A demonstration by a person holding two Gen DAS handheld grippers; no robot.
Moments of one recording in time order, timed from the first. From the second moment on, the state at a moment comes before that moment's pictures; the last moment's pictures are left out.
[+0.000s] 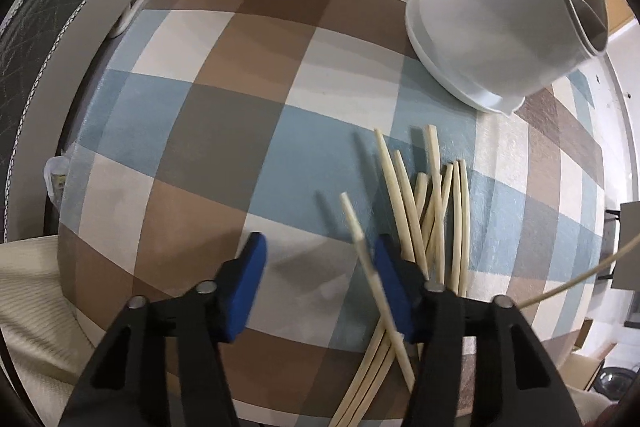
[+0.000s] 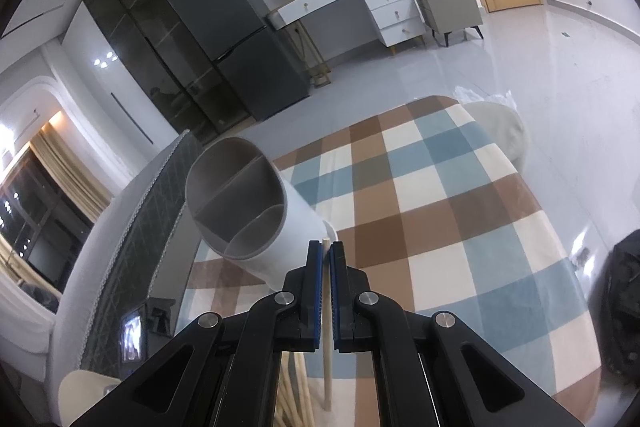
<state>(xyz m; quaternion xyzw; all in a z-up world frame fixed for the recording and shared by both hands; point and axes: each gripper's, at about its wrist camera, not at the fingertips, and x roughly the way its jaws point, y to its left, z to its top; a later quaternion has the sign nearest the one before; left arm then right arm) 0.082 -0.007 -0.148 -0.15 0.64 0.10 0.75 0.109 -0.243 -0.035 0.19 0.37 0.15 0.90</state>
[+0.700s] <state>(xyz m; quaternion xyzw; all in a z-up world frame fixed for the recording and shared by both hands) 0.082 0.009 -0.091 -0.21 0.55 0.03 0.81 0.086 -0.230 -0.023 0.14 0.35 0.15 0.91</state>
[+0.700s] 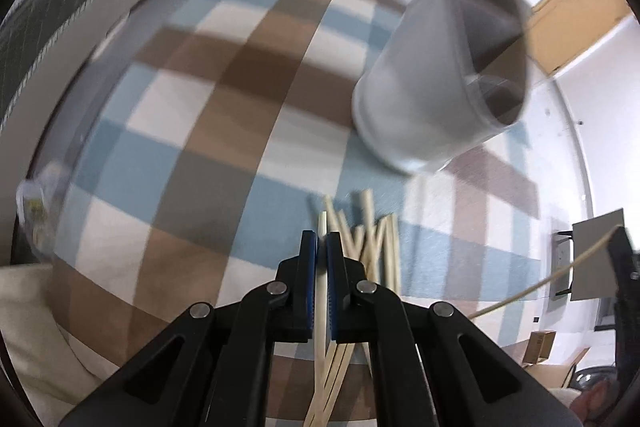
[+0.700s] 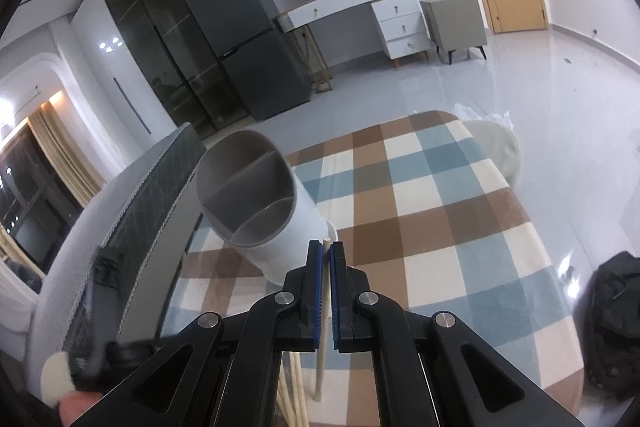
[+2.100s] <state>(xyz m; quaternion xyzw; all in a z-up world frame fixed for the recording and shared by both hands) 0.102 0.012 0.100 -0.12 0.31 -0.12 0.94 0.083 -0.196 0.095 0.10 0.23 0.17 0.95</state>
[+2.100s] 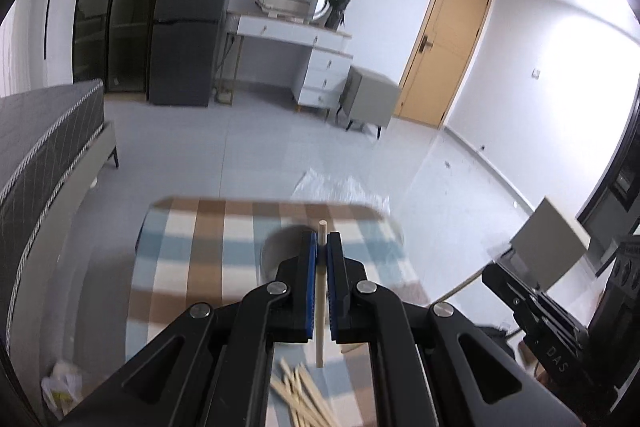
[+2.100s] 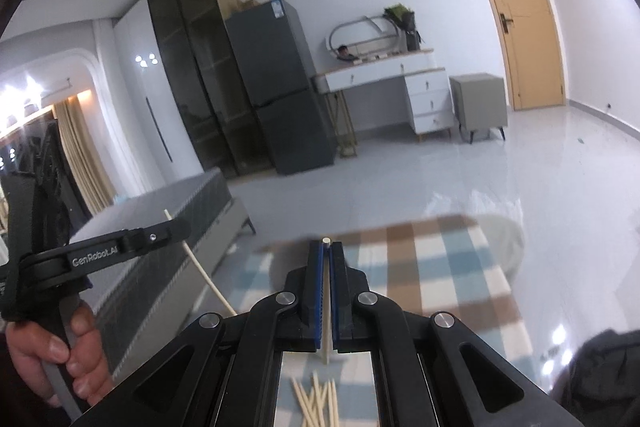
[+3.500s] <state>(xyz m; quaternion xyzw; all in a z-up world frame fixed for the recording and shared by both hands) 0.173 0.040 0.082 -0.16 0.37 -0.08 0.91 0.202 -0.155 0.077 0.05 0.29 0.26 0.92</state>
